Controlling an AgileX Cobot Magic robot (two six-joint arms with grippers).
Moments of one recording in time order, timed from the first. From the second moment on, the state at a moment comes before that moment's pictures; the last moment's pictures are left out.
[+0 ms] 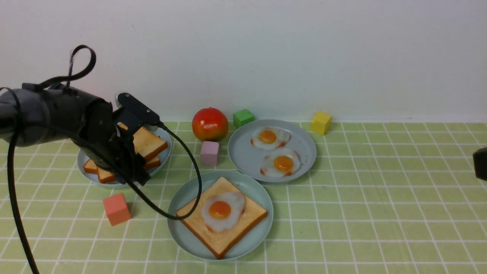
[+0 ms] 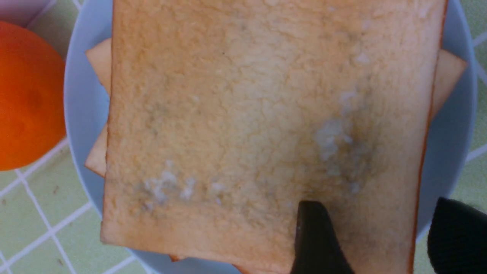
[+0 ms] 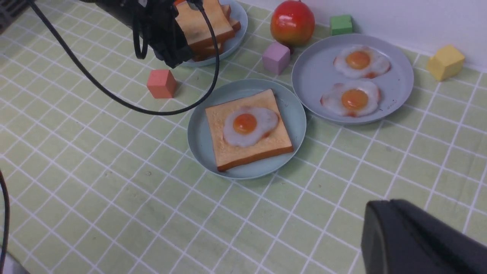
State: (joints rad) right arm 0.39 0.76 -1.02 0.32 0.92 -0.19; left arm -0.18 1.92 -1.25 0.25 0.46 0.27
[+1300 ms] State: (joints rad) right arm 0.39 0.76 -1.02 0.34 0.96 -0.19; left arm -0.73 1.68 -1.05 0.37 0.55 -0.15
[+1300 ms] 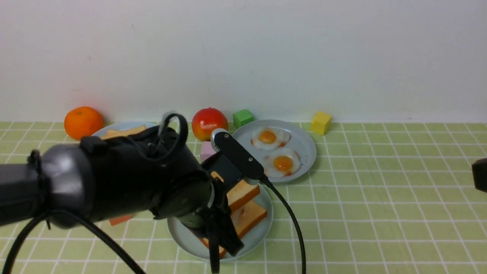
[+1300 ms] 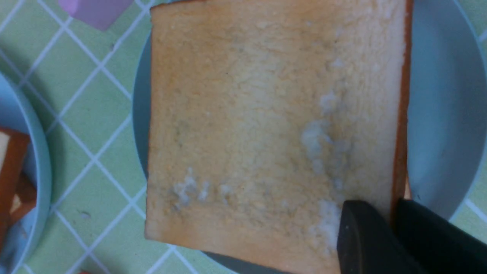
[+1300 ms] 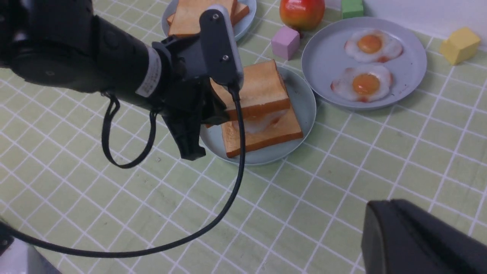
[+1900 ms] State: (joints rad) right arm 0.39 0.76 -1.02 0.35 0.97 -0.19; left arm -0.73 1.70 -1.05 0.30 0.51 -0.15
